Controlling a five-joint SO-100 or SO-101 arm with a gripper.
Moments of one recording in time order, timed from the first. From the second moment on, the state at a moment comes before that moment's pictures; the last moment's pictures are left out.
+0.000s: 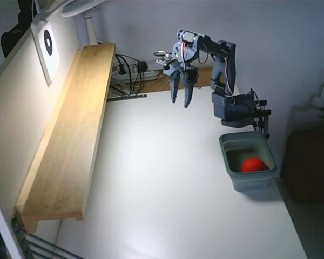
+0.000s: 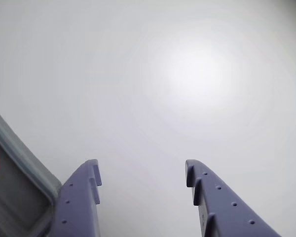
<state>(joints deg) -14.8 96.9 59.3 97.6 -90.2</state>
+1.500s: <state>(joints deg) 28.5 117.5 75.1 99.1 -90.2</state>
